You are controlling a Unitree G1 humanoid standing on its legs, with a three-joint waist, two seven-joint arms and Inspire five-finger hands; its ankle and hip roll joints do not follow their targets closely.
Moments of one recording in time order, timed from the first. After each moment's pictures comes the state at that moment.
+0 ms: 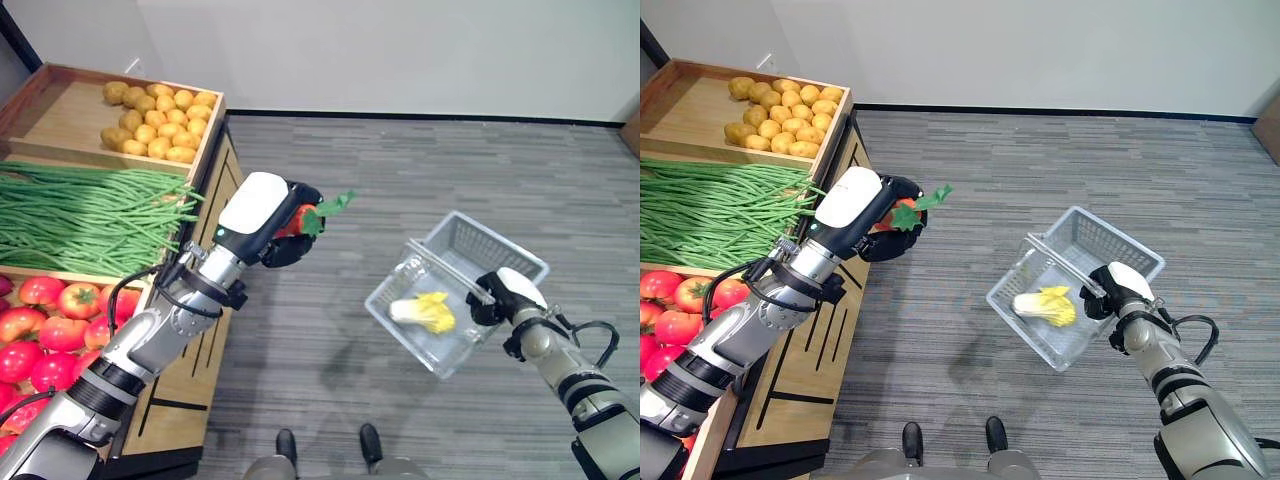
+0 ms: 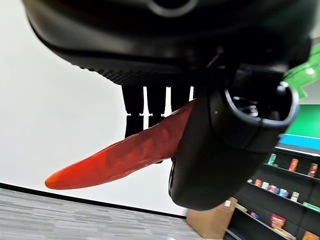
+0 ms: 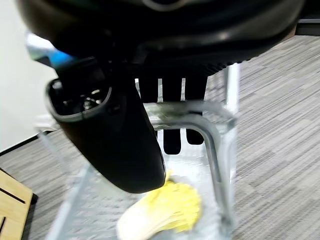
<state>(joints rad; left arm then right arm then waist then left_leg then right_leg) -0.37 0.80 -0.46 -0.08 0.35 -0.30 0.25 -0.43 -0.71 0.42 0.96 -0.21 -0.16 -0.16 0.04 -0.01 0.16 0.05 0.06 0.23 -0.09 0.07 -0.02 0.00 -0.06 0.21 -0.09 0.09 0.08</state>
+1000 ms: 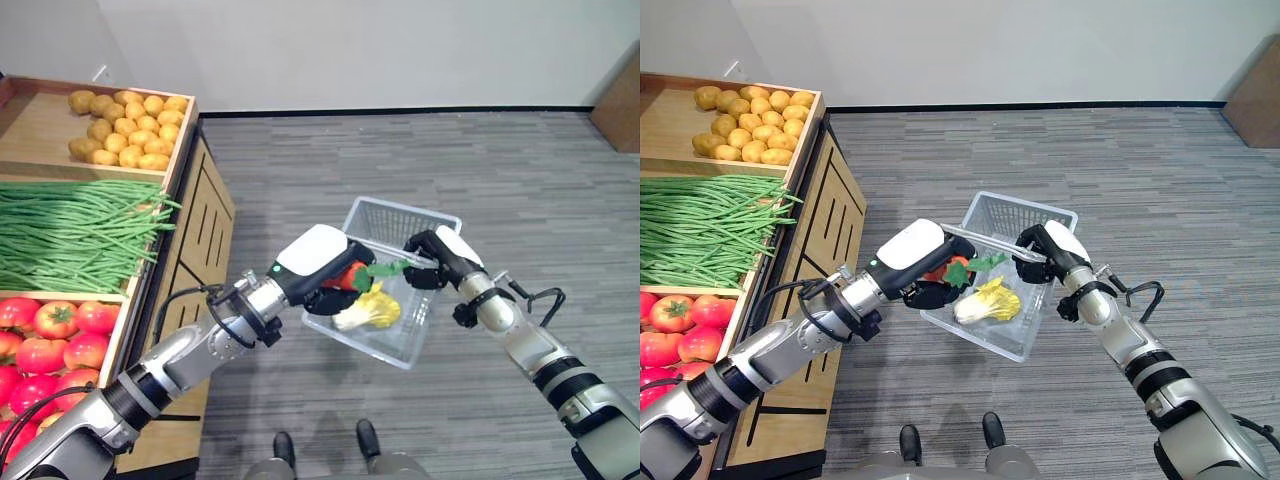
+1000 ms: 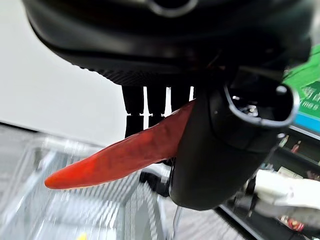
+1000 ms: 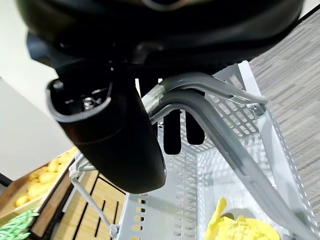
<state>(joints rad) -0.41 0.72 -0.70 0.00 0.36 -0.30 0.12 -0.42 -0.71 0.49 0.47 -0.03 -0.17 -0.11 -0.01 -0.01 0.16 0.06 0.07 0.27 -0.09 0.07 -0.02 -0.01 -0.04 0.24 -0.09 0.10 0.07</state>
